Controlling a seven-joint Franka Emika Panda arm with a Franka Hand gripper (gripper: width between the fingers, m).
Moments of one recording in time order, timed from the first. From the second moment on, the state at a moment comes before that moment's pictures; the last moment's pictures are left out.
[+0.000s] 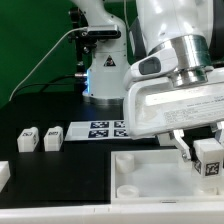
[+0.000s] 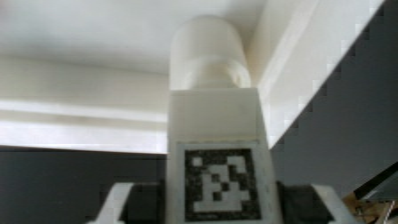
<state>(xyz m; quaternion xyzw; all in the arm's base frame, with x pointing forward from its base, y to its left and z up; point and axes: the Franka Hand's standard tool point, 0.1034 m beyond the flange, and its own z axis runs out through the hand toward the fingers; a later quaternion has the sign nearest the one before) 0.617 0.116 0.075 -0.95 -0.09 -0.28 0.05</state>
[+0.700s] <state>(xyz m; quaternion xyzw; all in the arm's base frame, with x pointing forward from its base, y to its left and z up) 0.620 0.116 0.072 -0.95 -0.09 -0.29 0.05</state>
